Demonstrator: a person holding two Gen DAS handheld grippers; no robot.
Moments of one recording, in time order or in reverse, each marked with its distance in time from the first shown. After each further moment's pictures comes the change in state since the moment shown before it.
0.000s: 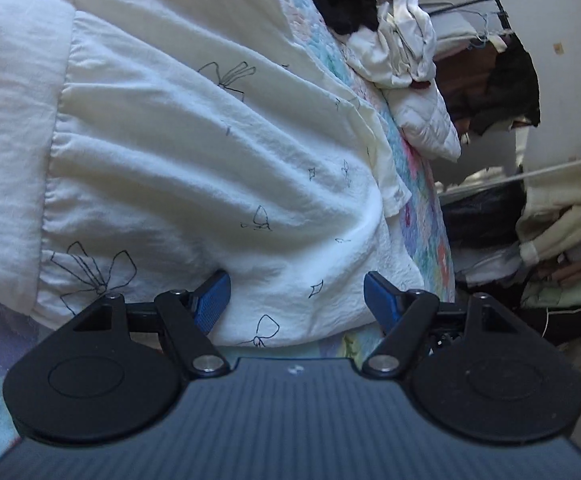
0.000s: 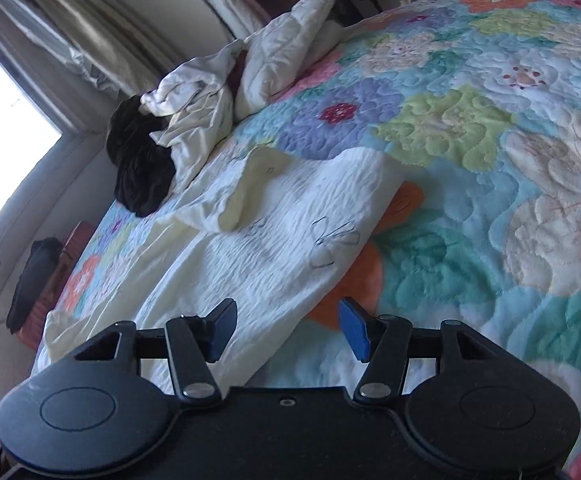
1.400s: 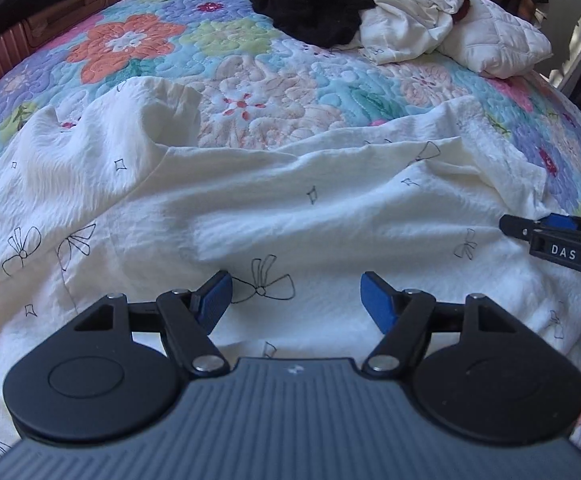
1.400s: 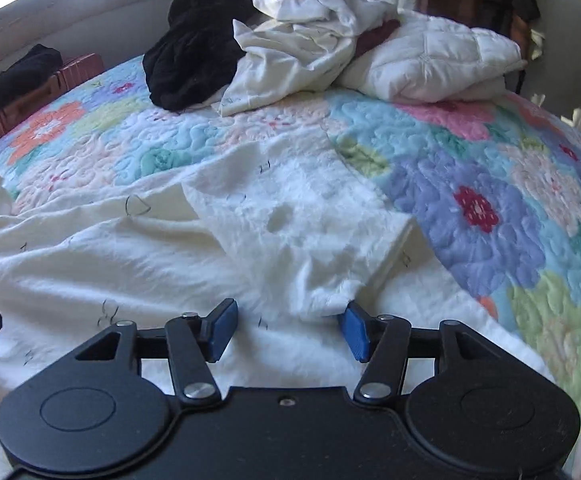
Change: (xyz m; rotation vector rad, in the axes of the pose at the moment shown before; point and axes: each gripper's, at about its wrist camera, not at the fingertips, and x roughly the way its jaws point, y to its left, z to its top) left arm 0.064 -0.092 0.065 0.610 -0.027 0.571; right arm 0.119 0.112 0.046 -0.712 0.176 -0.111
